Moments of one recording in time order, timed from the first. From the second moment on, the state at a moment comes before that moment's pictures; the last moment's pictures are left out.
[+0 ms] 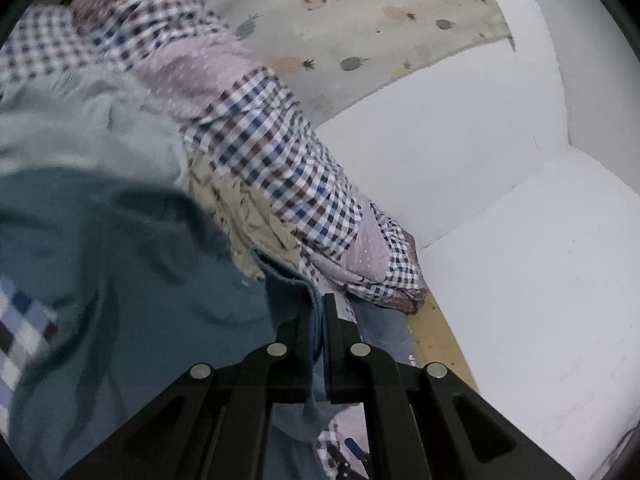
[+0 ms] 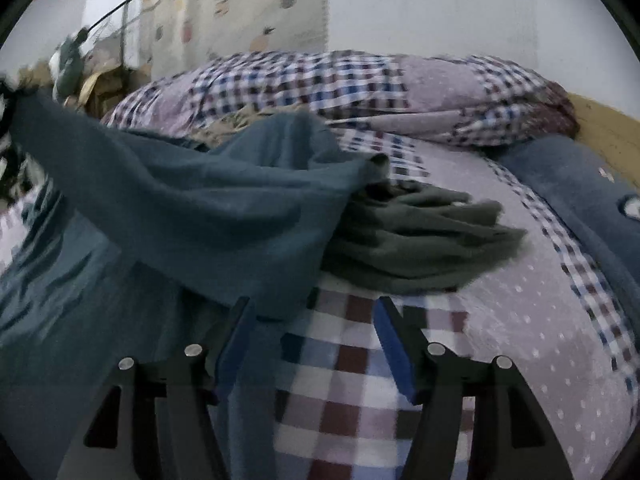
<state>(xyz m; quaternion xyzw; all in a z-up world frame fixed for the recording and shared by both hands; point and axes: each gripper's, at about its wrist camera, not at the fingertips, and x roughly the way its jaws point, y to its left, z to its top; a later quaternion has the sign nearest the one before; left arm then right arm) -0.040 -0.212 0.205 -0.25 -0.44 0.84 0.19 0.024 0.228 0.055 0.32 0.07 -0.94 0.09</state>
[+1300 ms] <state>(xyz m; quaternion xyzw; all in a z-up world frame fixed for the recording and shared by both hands) -0.027 -0.230 0.293 -0.18 -0.34 0.92 0.12 -0.032 0.247 0.024 0.38 0.05 -0.92 -0.02</state>
